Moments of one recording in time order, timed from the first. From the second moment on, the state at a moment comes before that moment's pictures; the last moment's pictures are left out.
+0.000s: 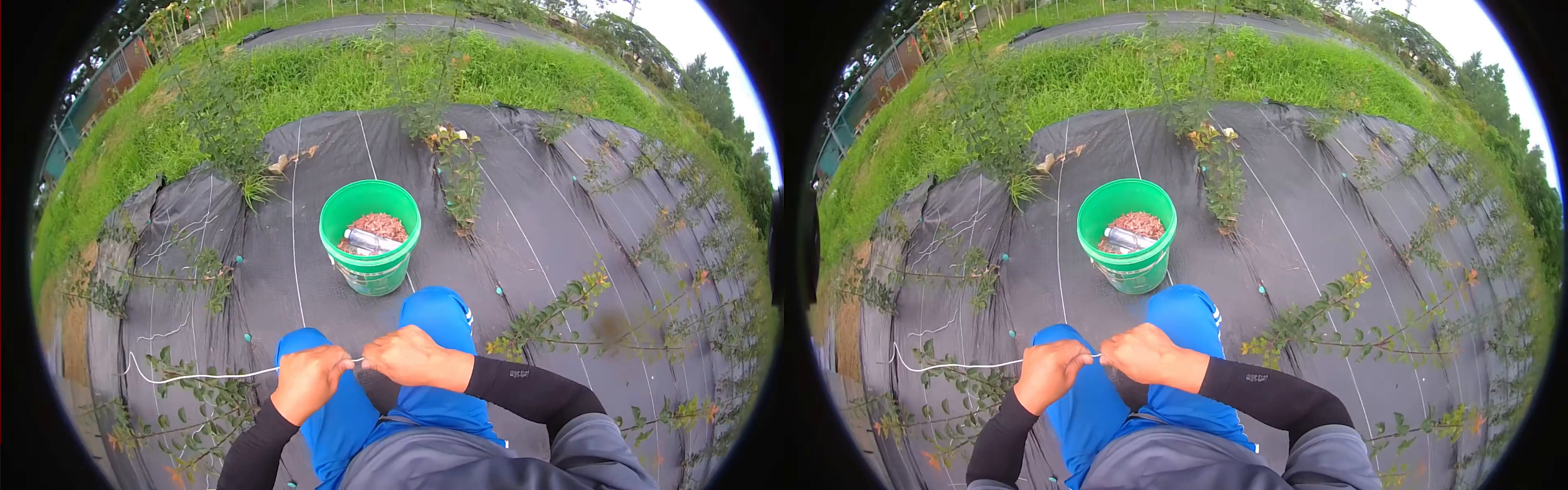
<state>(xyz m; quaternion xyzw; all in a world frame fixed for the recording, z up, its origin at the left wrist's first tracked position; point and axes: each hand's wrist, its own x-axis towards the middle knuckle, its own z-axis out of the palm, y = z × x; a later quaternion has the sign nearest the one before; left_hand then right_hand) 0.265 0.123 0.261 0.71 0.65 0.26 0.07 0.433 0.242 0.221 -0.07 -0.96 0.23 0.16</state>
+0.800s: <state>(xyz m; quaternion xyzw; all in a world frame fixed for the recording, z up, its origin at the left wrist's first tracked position) 0.210 0.087 0.276 0.70 0.69 0.16 -0.07 0.472 0.267 0.253 -0.16 -0.95 0.15 0.23</state>
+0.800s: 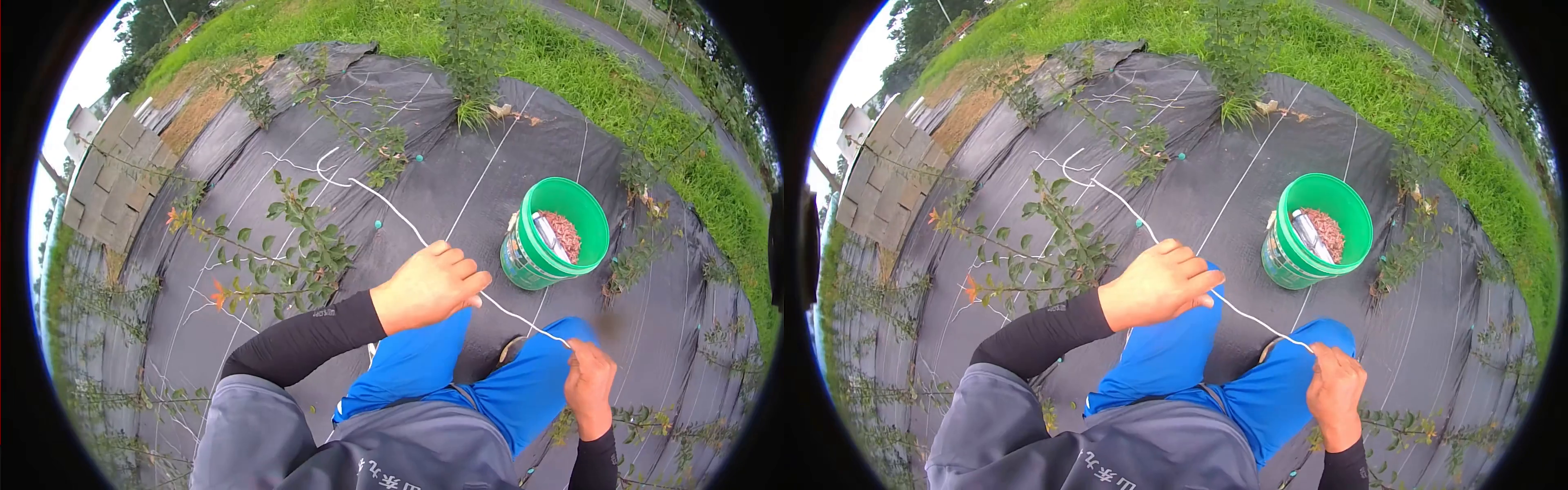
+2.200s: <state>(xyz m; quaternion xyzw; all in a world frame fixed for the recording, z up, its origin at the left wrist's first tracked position) 0.182 -0.035 0.236 0.55 0.78 0.26 0.14 0.538 0.343 0.322 -0.13 -0.97 0.18 0.05</state>
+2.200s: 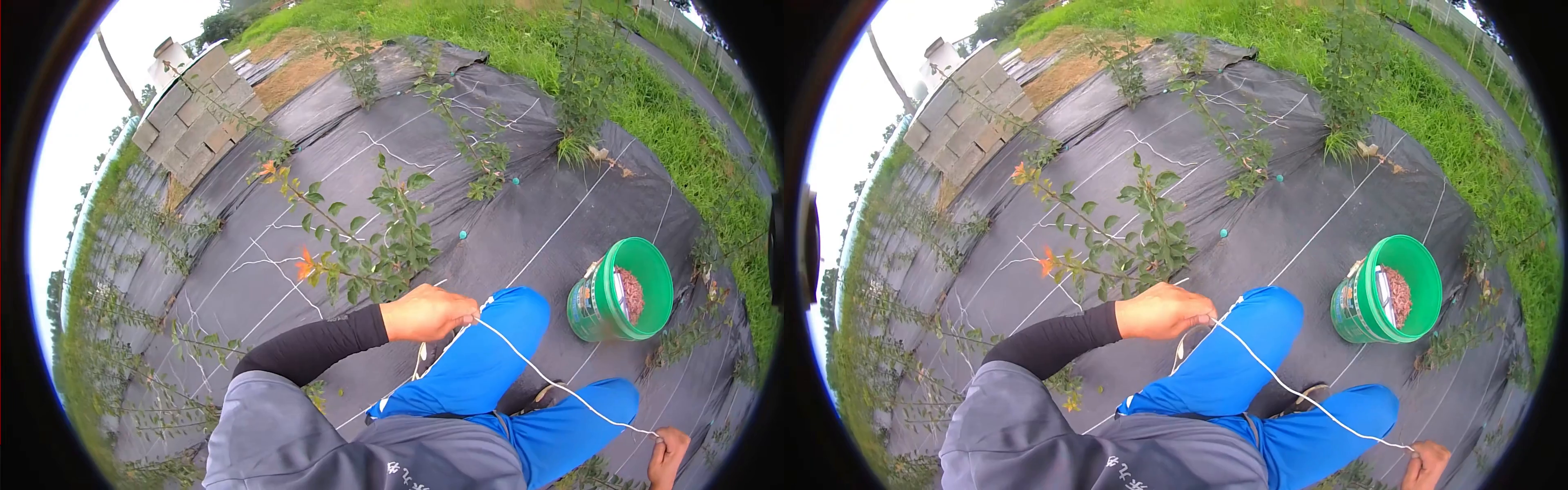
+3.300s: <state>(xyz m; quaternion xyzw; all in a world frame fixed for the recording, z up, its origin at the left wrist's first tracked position) 0.157 -0.038 0.234 0.41 0.82 0.38 -0.09 0.518 0.364 0.317 -0.07 -0.95 -0.09 0.28</state>
